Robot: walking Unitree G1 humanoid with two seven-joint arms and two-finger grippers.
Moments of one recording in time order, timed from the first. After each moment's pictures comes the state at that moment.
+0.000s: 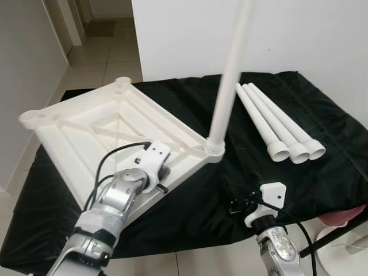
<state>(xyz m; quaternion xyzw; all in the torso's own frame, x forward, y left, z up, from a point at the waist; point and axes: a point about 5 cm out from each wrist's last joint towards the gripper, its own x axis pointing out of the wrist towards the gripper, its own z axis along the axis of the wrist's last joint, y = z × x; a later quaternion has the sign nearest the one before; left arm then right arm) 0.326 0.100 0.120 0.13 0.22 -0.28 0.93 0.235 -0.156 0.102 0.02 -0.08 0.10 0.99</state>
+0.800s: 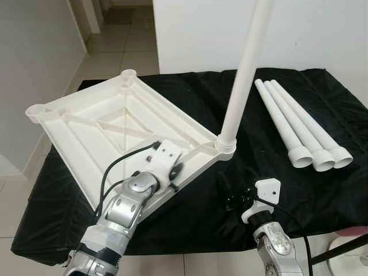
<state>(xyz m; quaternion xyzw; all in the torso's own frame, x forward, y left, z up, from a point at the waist) 0.304 0.055 0.143 0.09 0.08 -0.34 0.93 0.242 -0.153 0.102 0.02 -0.08 0.11 0.99</state>
